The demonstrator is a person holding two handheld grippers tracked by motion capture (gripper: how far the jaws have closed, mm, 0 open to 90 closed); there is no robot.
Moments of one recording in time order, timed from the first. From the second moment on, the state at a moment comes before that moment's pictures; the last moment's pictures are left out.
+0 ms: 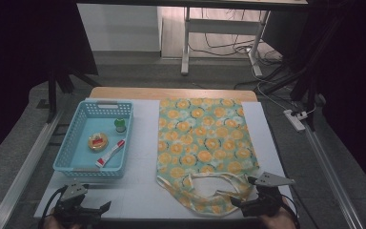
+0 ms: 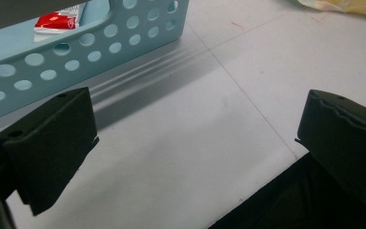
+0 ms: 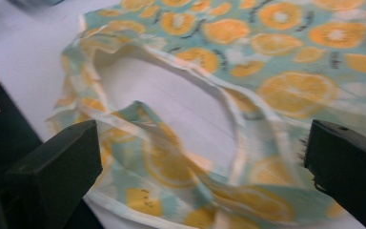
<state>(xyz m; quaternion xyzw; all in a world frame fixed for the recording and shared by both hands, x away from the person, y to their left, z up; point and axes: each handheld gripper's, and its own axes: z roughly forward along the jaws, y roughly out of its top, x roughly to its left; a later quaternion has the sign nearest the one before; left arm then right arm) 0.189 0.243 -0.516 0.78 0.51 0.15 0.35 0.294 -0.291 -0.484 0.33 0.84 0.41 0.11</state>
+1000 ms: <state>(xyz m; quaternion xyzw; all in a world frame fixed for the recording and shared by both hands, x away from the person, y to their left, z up) 0.191 0.243 -0.517 0.78 0.51 0.14 0.34 0.335 -0.239 -0.486 0.24 0.92 0.32 0.01</state>
